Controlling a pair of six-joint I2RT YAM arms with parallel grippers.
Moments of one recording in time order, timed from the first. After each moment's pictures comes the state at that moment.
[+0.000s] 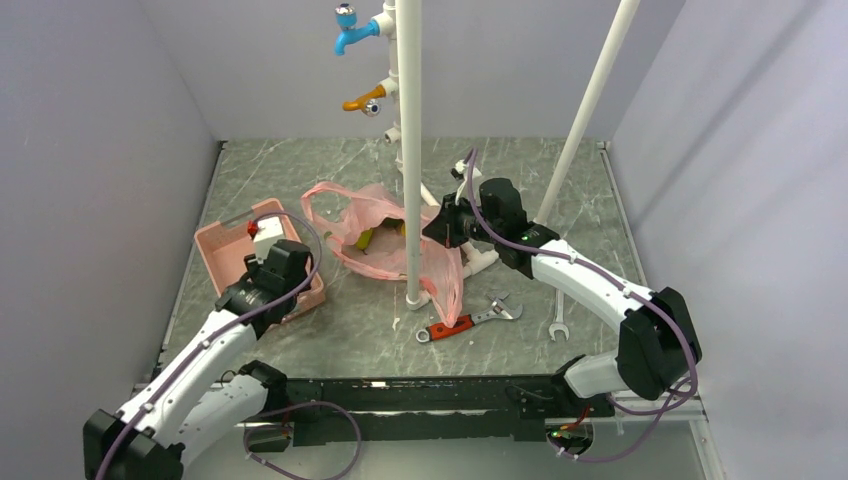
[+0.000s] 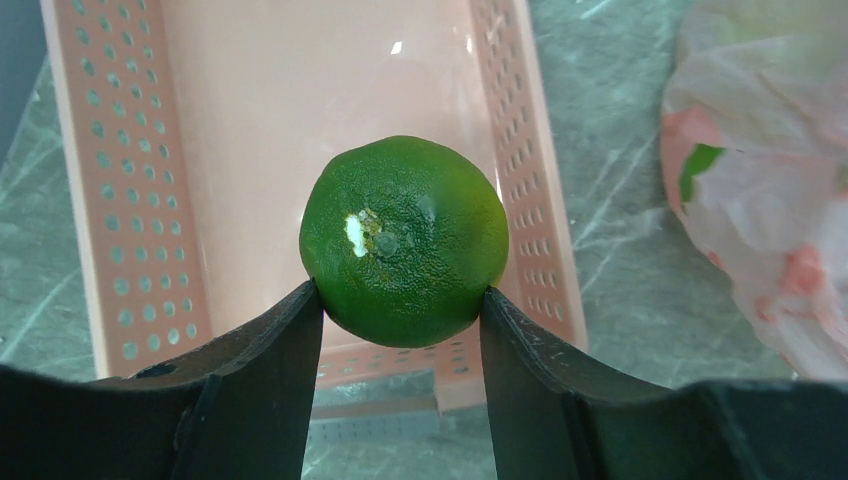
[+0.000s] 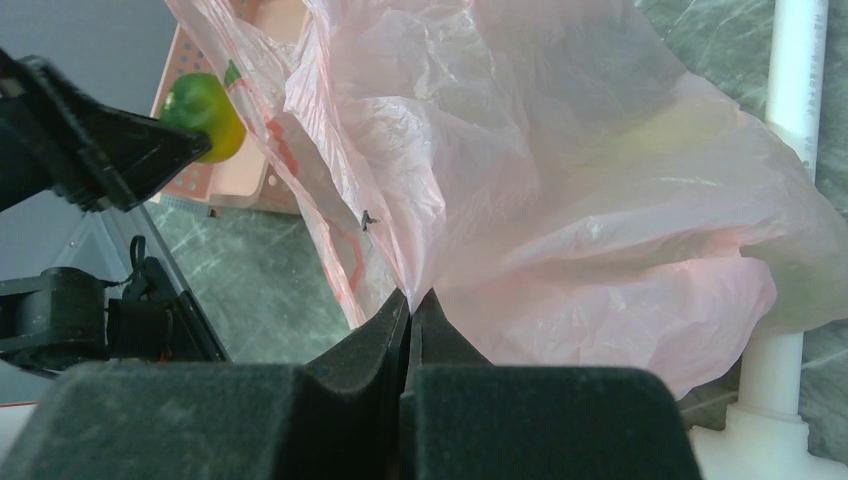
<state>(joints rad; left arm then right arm) -0.48 0.82 0.66 -0.68 -0.65 -0.59 0.58 1.39 0.97 0.01 -0.38 0.36</state>
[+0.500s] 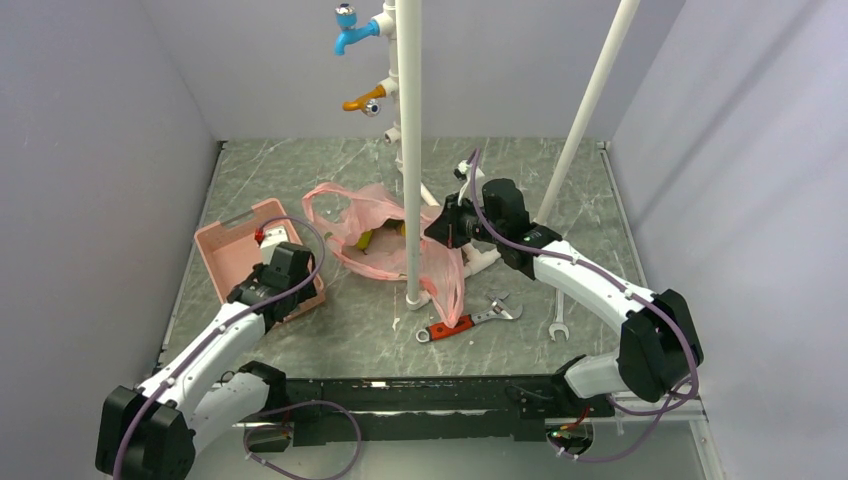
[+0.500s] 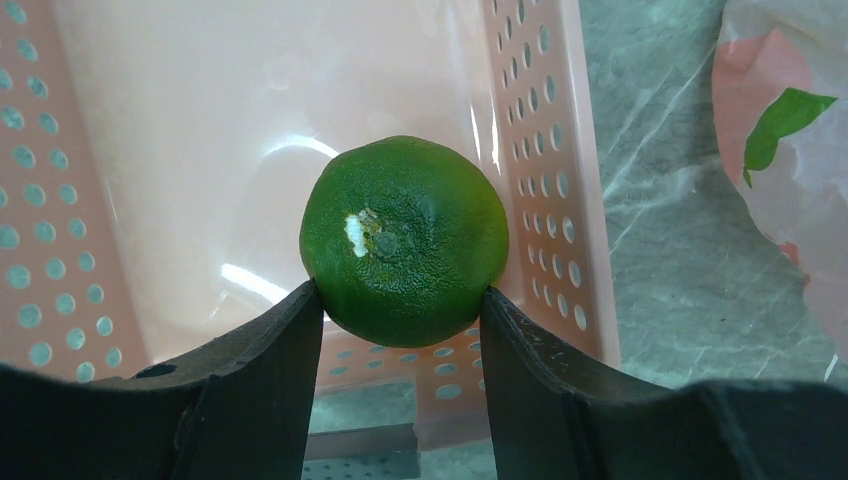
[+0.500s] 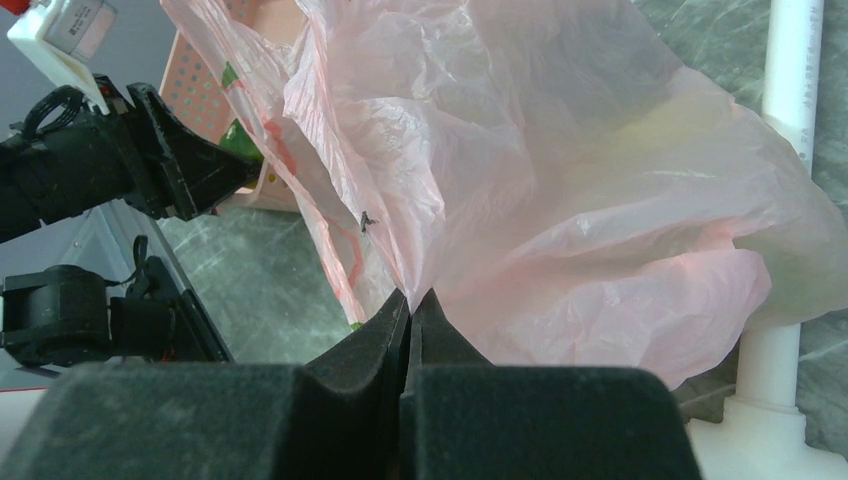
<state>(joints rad) -0.36 0.93 0.56 -0.55 -0.47 -0.60 0.57 1.37 0.95 0.01 -0.38 0.37</state>
